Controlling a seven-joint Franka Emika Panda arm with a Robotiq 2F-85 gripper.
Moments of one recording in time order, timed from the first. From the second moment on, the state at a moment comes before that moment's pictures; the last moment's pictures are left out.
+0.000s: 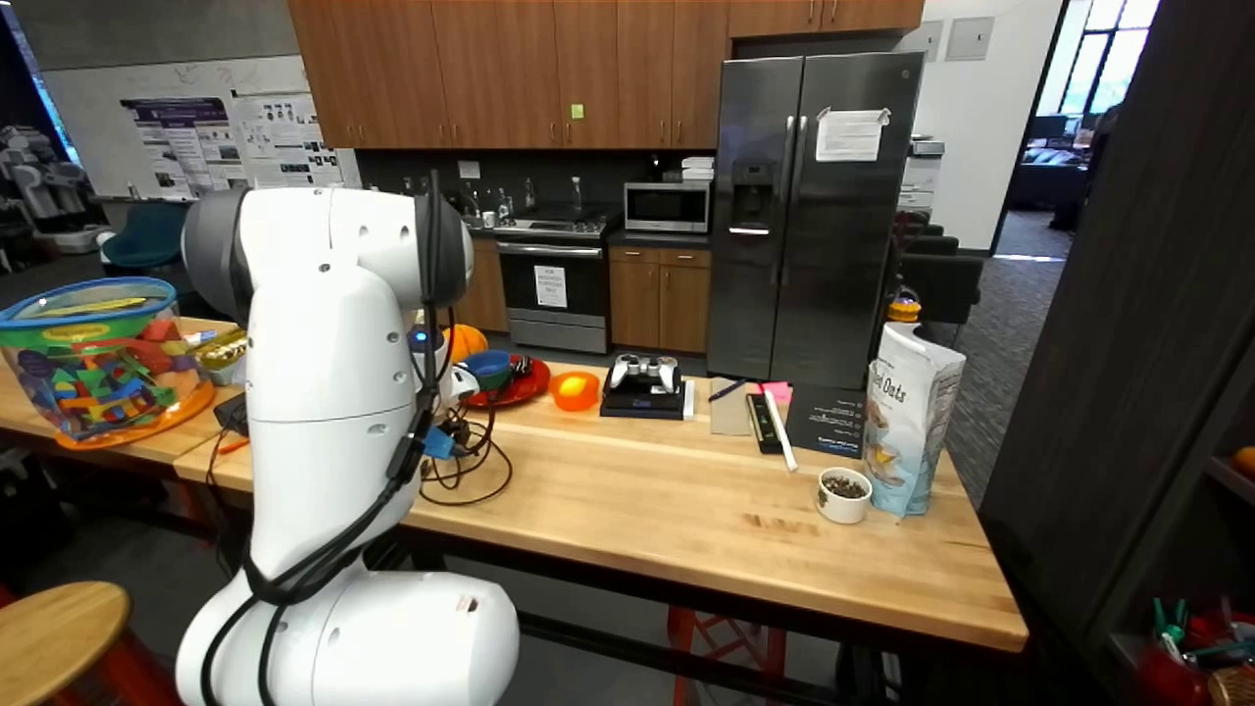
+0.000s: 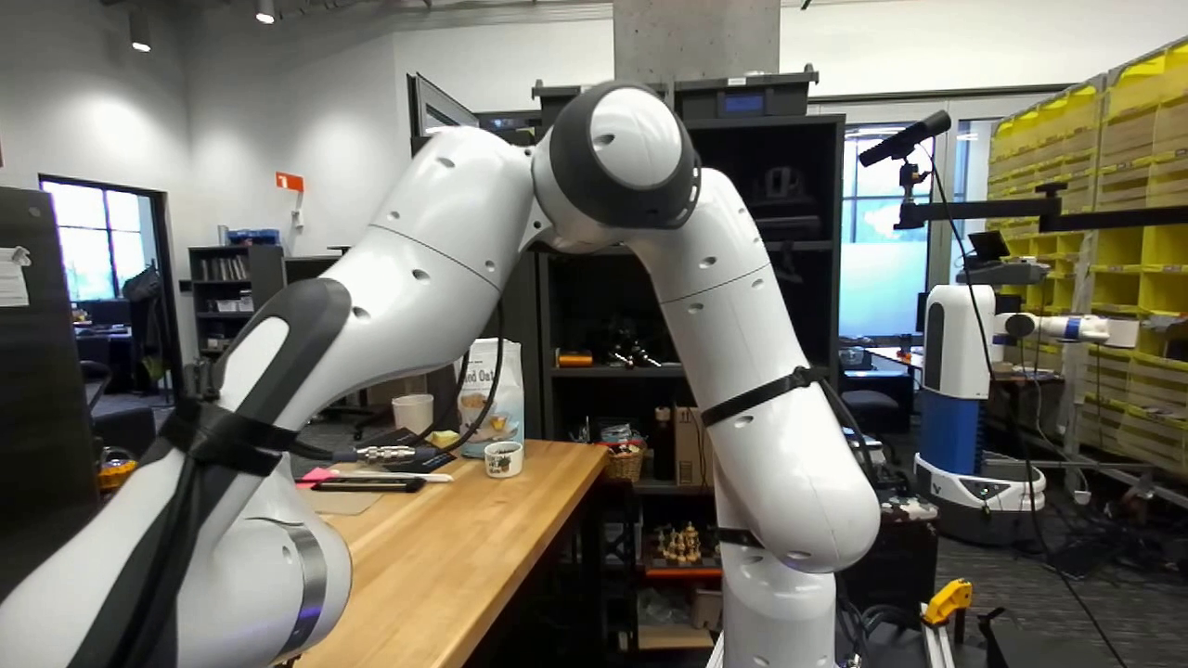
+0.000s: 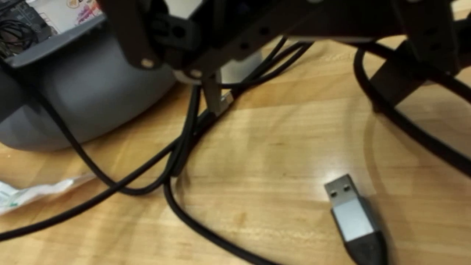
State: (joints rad) arm 0.44 0.33 0.41 -2.30 0.60 3.15 -0.15
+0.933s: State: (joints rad) arm 0.67 0.36 0.20 -2.26 0.41 3.20 0.09
